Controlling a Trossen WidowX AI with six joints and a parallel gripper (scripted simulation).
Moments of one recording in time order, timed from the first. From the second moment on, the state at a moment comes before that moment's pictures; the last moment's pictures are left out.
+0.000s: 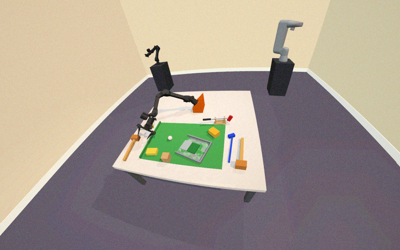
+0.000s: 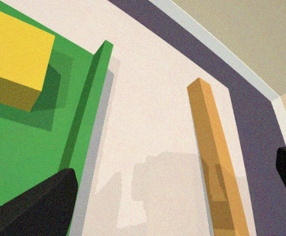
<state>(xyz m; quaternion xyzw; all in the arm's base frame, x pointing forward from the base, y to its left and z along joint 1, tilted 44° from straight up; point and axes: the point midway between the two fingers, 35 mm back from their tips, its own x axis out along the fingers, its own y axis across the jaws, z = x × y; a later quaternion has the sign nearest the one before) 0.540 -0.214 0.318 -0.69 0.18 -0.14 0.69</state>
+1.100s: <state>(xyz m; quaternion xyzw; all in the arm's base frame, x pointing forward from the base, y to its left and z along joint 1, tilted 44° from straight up) 0.371 0.142 -0.026 -0.61 0.46 0.37 0.52</state>
